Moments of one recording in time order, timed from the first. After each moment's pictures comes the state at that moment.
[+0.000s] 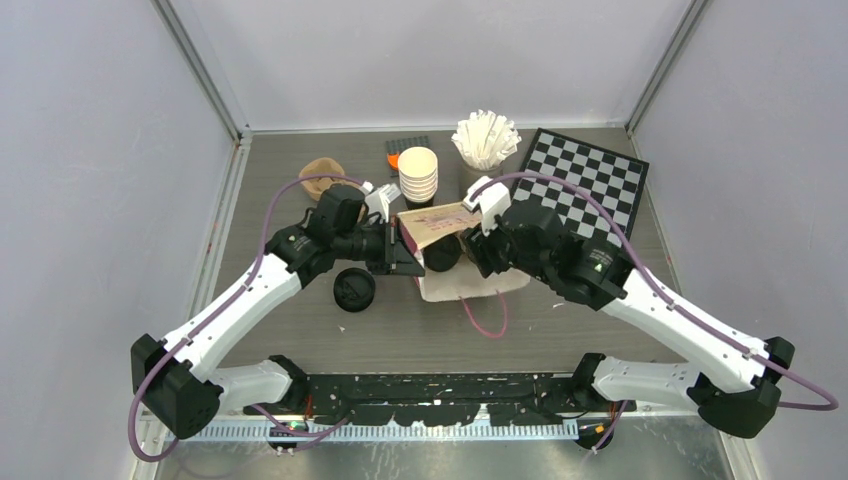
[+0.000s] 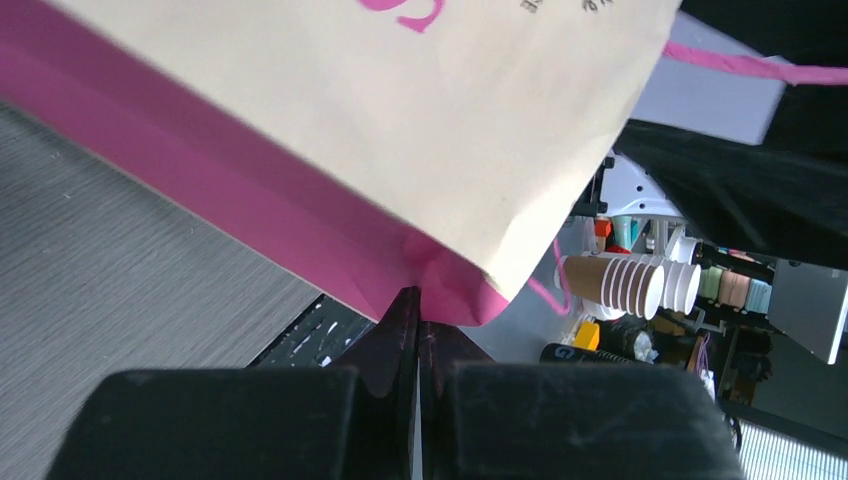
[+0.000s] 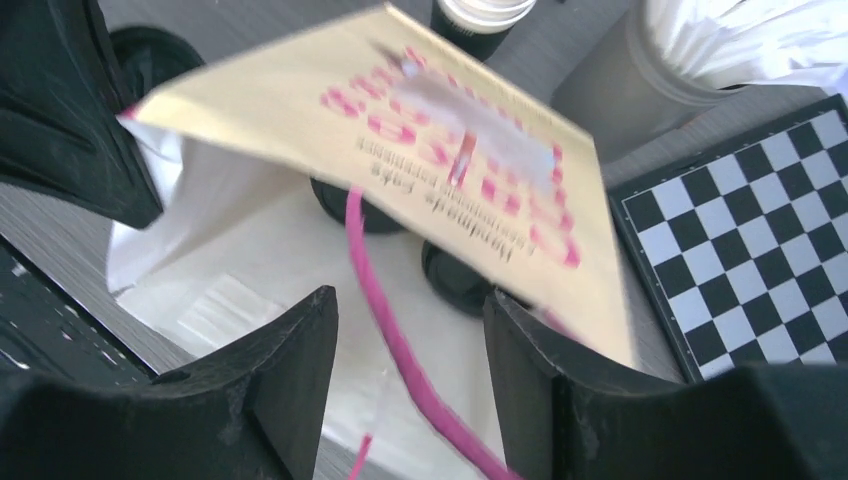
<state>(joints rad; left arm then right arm) -0.62 1.17 1.06 -0.55 0.57 -0.69 0.92 1.06 1.18 -0.68 0.25 -0.02</state>
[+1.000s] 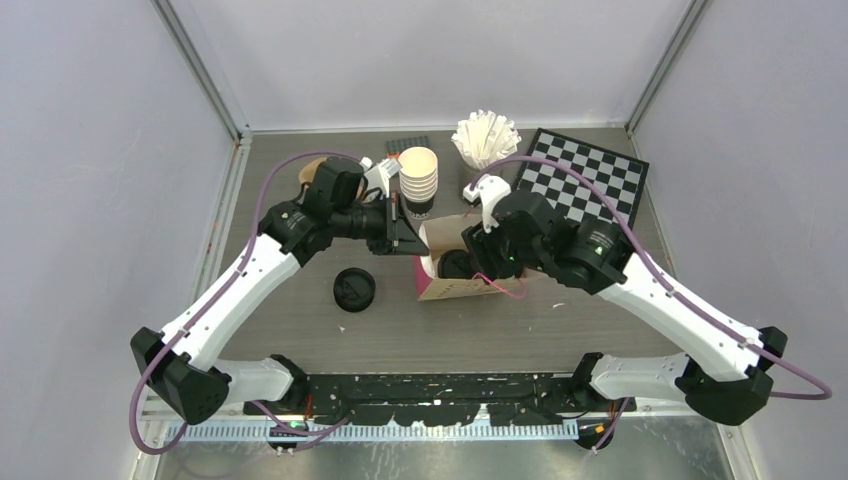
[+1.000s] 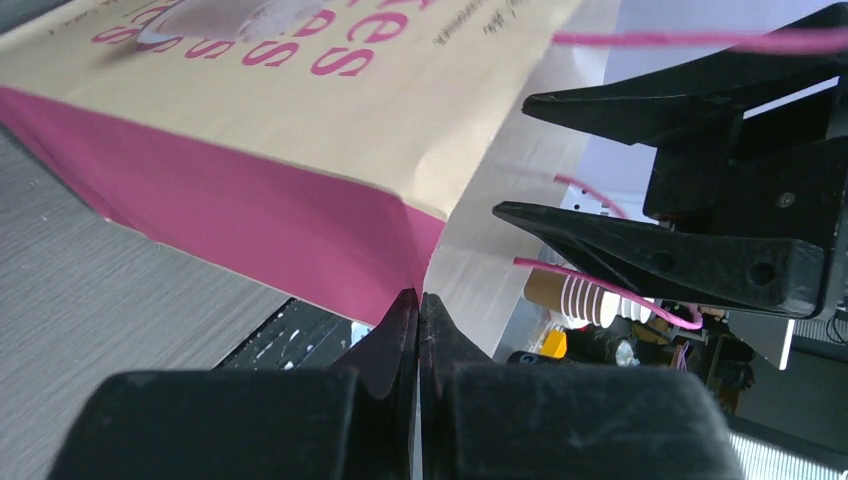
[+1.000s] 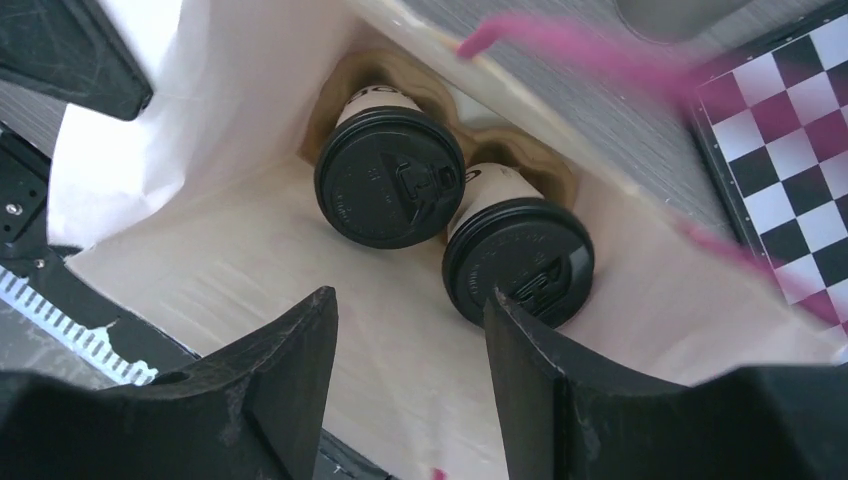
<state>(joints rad) -0.61 1.25 1.31 -0.69 0.58 -0.72 0.93 1.14 1.40 -1.00 0.21 0.18</state>
